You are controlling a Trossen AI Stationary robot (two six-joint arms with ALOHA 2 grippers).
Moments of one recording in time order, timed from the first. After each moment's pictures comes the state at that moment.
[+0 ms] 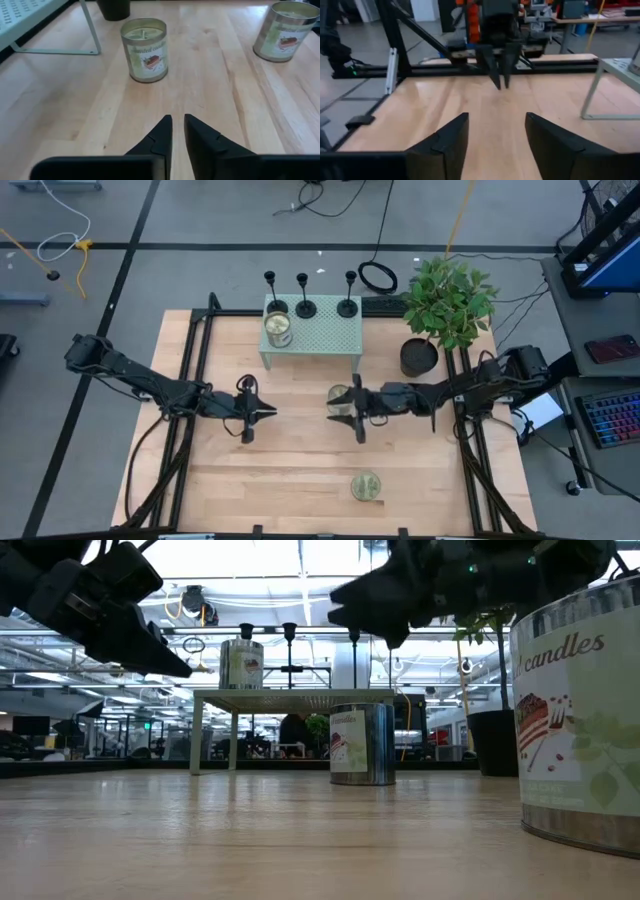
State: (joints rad) left arm -0.30 0.99 0.33 0.19 -0.32 -0.16; right arm 0.14 1.53 0.65 0.75 0.08 0.09
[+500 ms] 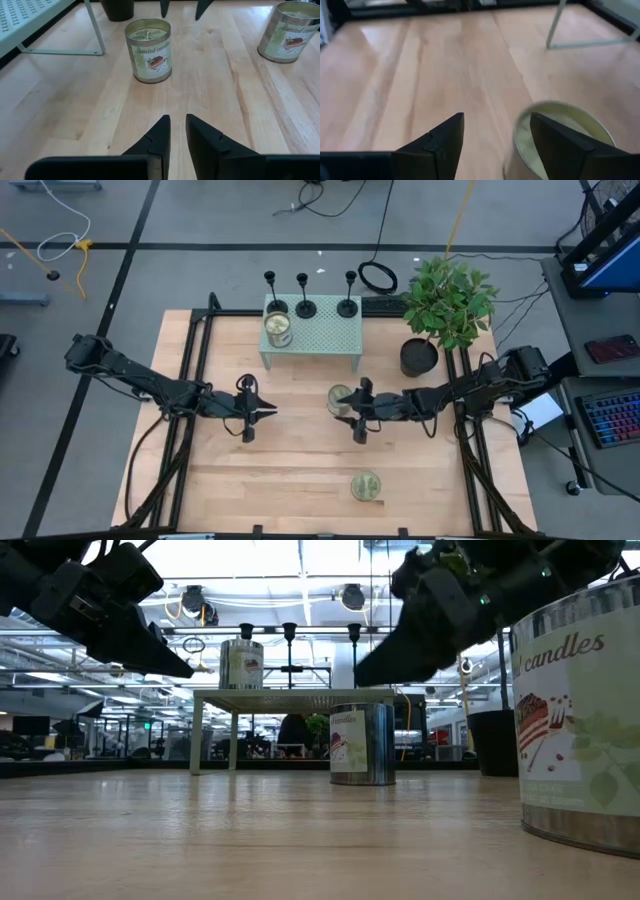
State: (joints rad) left arm -0.30 0.99 0.33 0.19 -0.34 -0.16; right arm 0.19 1.53 0.65 0.44 0.29 0.19
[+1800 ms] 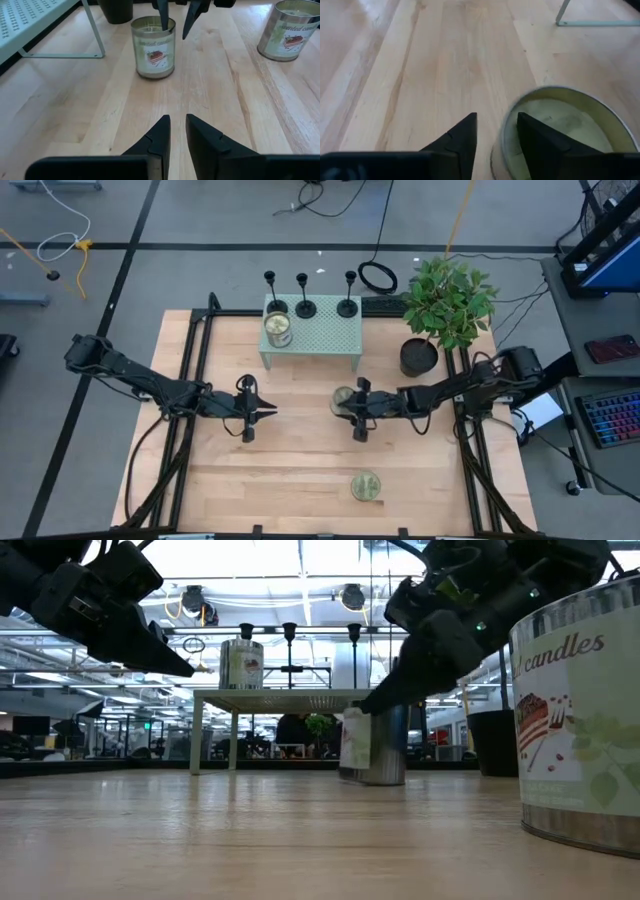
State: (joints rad) left arm -0.30 0.99 0.33 0.19 -0.34 -0.13; right arm 0.14 1.59 0.65 0.34 0.21 0.11
